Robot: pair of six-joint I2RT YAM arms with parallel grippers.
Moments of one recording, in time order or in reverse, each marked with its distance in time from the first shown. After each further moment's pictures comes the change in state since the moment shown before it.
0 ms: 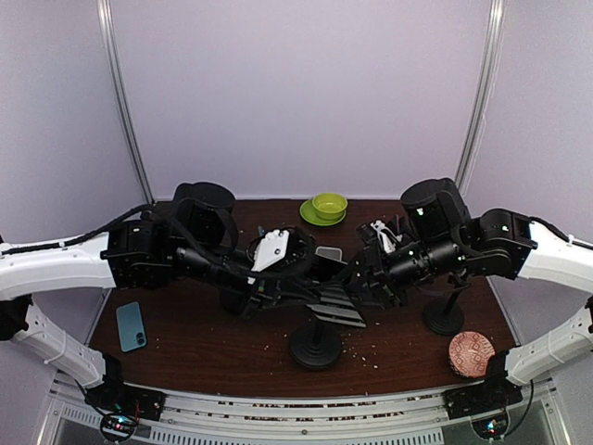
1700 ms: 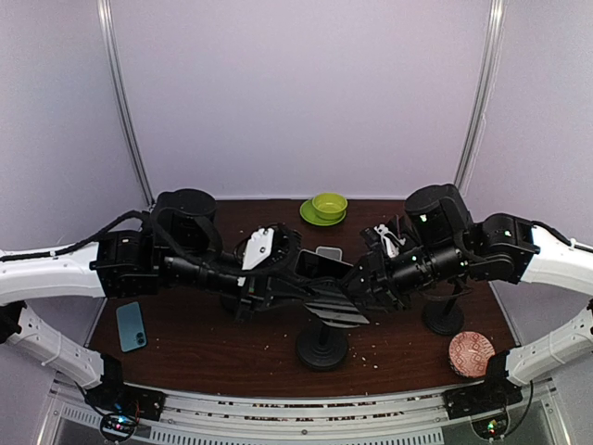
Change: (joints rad) left arm -0.013 -0.074 -0.089 0.108 -0.043 -0.075; right arm 0.006 -0.029 -0.031 -0.010 0.028 -0.021
